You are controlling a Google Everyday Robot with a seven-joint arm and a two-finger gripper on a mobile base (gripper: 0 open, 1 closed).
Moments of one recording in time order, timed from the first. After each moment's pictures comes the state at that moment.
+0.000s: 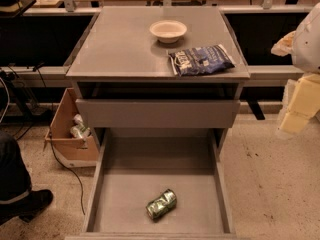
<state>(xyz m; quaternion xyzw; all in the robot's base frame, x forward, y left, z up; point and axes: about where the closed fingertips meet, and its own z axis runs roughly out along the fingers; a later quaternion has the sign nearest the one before) 0.438 -0.217 0.977 -0.60 0.78 -0.03 0.16</state>
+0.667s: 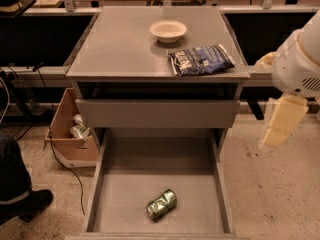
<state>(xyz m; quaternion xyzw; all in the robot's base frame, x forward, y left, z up) 0.444 -0.203 0.938 -0.62 0.77 -0.02 0.17</state>
